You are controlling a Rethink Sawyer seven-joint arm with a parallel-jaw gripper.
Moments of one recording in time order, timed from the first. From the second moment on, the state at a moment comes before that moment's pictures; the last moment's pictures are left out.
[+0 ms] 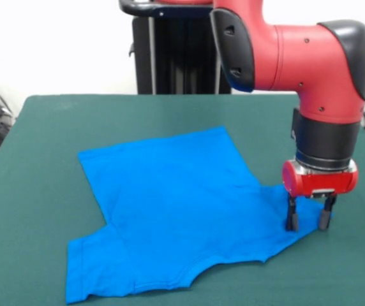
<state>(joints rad) 0.11 -0.29 -0.05 1.38 0.04 0.22 1.66</state>
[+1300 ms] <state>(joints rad) 0.15 -0.28 -0.09 1.38 0.13 0.21 1.66</state>
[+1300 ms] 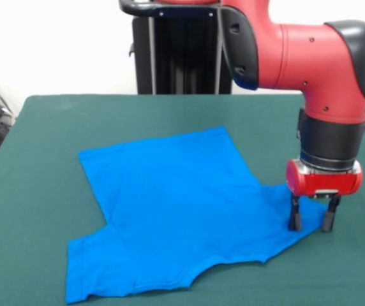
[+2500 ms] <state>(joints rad) 0.18 -0.27 -0.12 1.38 0.19 0.20 1.66</state>
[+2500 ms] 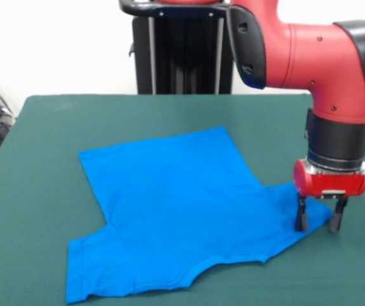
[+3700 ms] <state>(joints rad) 0.12 -0.48 -0.11 1.48 0.18 0.23 1.66</state>
